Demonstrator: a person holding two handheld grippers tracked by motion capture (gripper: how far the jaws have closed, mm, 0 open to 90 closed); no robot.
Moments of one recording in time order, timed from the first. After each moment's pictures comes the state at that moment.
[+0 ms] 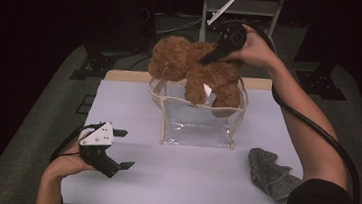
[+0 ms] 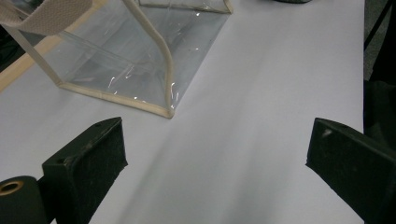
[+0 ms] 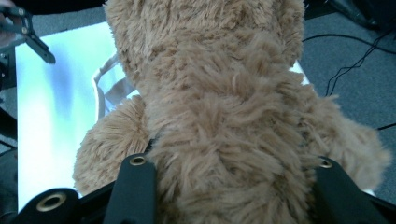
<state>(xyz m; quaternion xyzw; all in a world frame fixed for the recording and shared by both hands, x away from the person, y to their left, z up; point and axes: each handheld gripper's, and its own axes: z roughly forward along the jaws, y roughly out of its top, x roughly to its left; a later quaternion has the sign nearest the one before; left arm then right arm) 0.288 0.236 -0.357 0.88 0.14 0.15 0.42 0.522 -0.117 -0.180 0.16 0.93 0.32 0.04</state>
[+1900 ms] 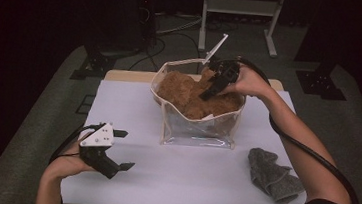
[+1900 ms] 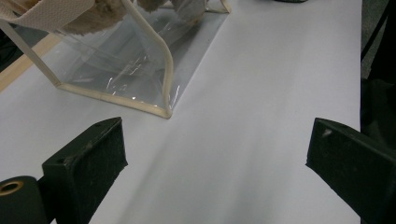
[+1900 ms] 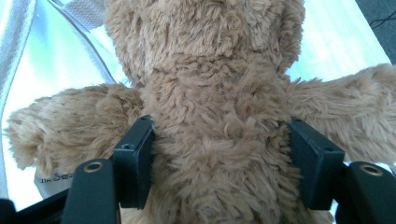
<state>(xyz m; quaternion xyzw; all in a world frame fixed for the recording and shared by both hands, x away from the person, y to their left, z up) 0.286 0.235 -0.356 0.88 0.14 0.15 0.42 0.500 -0.114 -0.264 0.17 0.95 0.25 0.02</state>
